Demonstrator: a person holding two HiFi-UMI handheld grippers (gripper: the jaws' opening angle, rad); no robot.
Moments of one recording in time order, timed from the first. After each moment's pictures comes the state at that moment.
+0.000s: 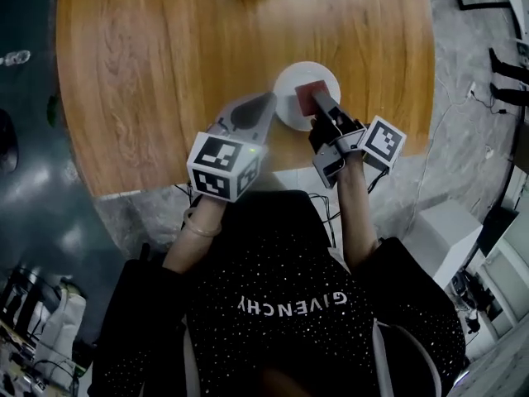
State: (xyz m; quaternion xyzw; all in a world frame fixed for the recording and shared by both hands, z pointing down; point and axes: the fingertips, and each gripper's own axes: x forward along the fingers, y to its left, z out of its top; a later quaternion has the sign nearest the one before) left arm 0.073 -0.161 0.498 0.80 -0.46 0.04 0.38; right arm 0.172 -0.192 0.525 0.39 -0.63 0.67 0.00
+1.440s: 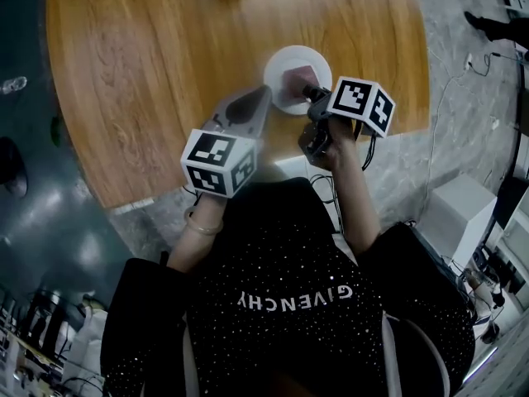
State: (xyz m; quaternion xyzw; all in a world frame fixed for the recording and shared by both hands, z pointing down) left arm 0.059 -0.154 0.490 0.82 -0.43 0.04 0.38; right arm 0.147 -0.178 0.558 0.48 -0.58 0.63 0.19
